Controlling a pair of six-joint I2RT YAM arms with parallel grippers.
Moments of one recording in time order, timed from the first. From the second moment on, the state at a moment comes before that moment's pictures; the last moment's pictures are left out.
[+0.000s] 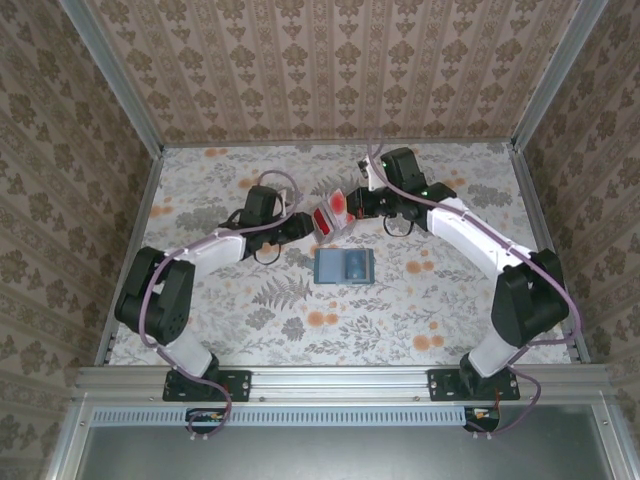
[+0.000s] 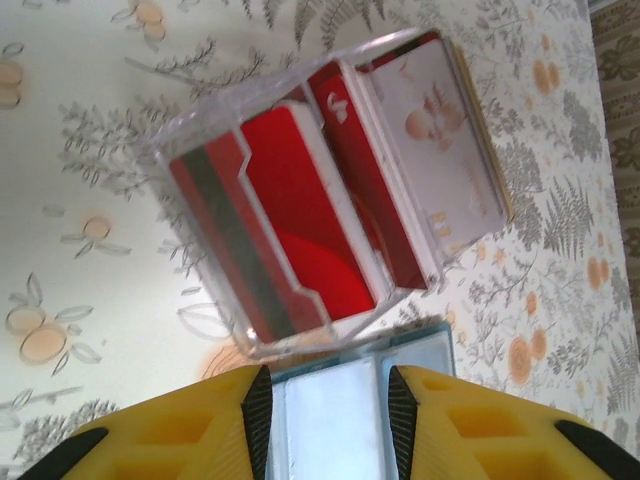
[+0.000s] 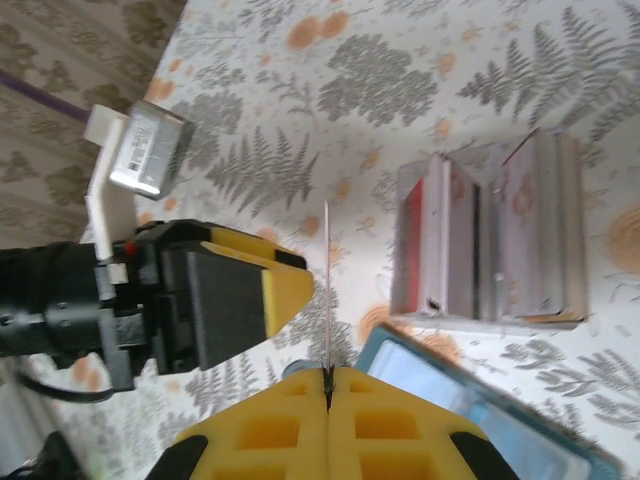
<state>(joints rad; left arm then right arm) -0.48 1.63 0.91 -0.01 0.38 -0.64 0.42 1.61 1.31 -0.41 -0.44 0.37</state>
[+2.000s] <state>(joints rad) -0.69 1.61 0.70 0.00 0.15 -0.56 0.37 1.58 0.62 0.18 -0.58 0.74</state>
